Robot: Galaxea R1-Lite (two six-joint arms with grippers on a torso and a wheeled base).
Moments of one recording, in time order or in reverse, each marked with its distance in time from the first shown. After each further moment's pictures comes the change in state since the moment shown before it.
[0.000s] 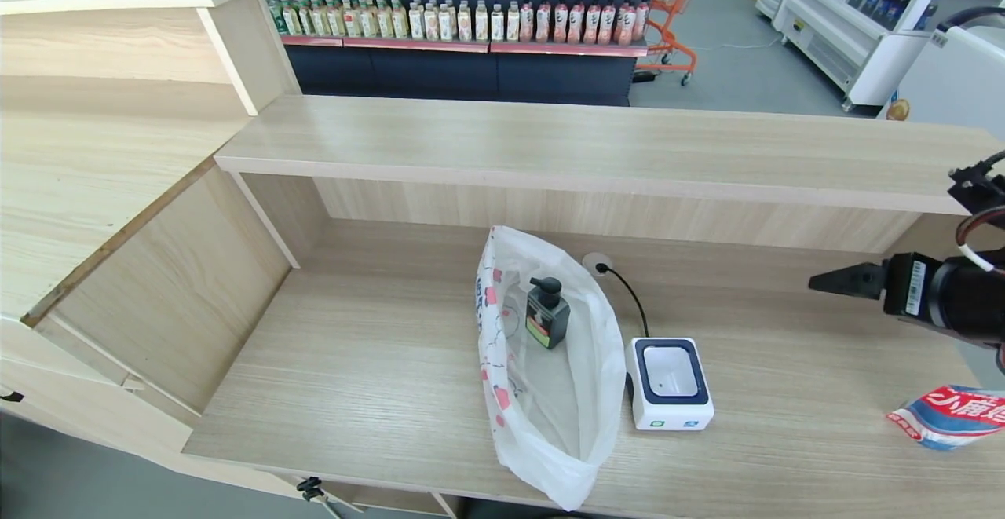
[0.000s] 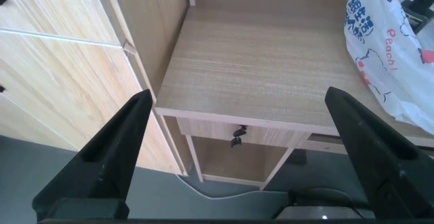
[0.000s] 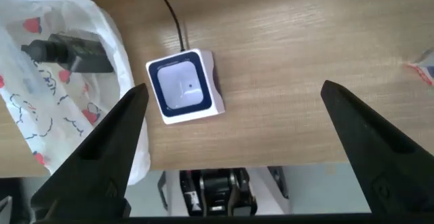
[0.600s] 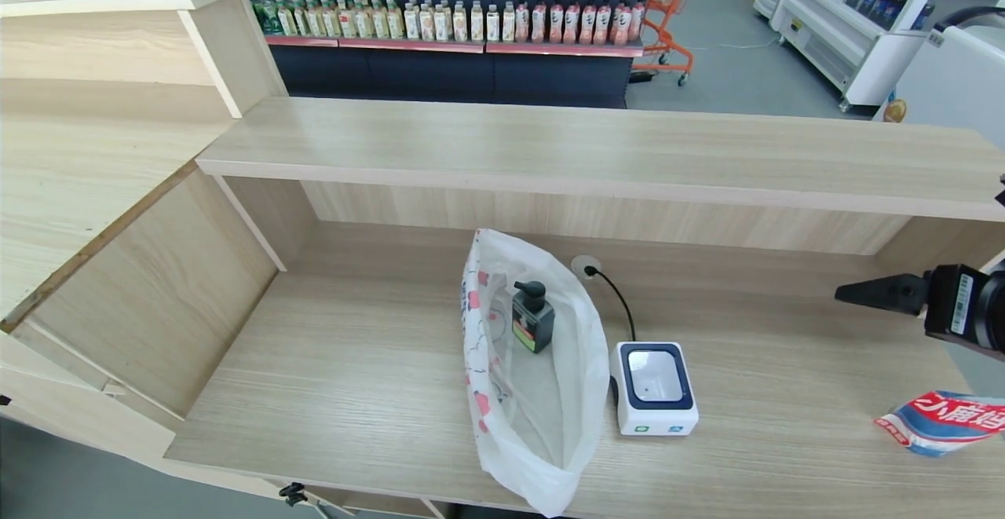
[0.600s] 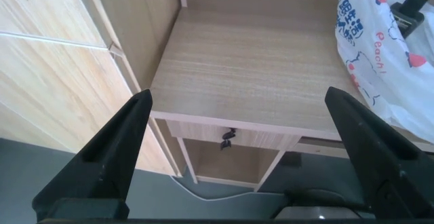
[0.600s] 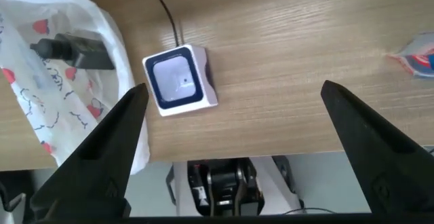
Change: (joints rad) left arm 0.000 0.000 0.000 0.000 0.000 -0.005; right arm -0.009 -0.107 0.039 0.045 0.016 0.024
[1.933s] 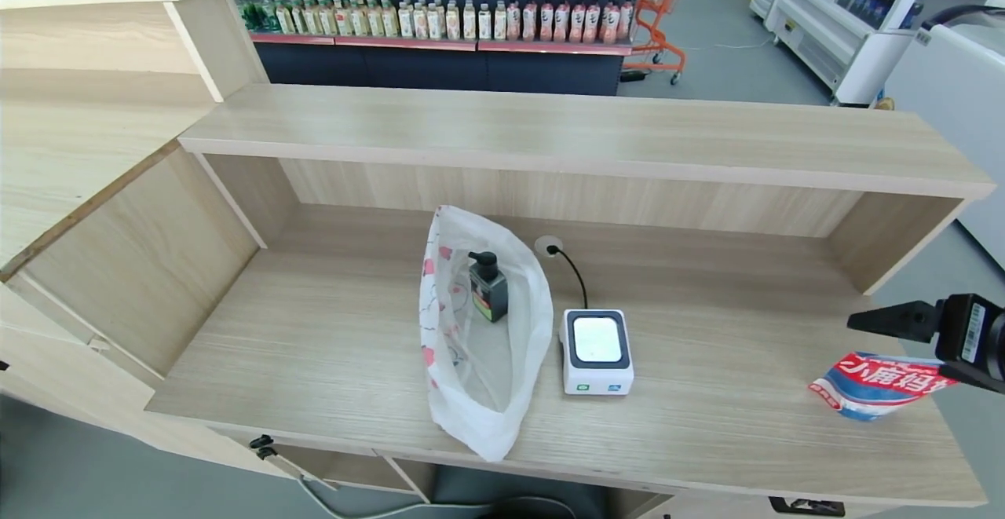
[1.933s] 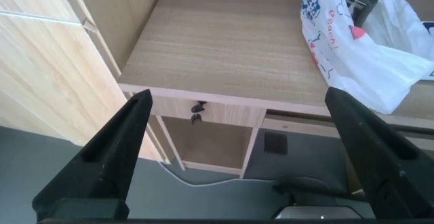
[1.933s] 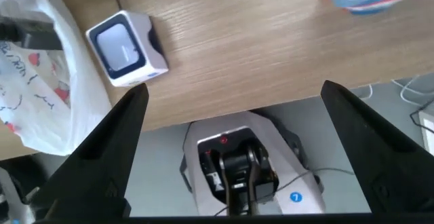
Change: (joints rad) left arm 0.002 0.000 0.000 0.000 0.000 0.003; right arm -0.029 -0.029 0.064 0.049 0.004 0.104
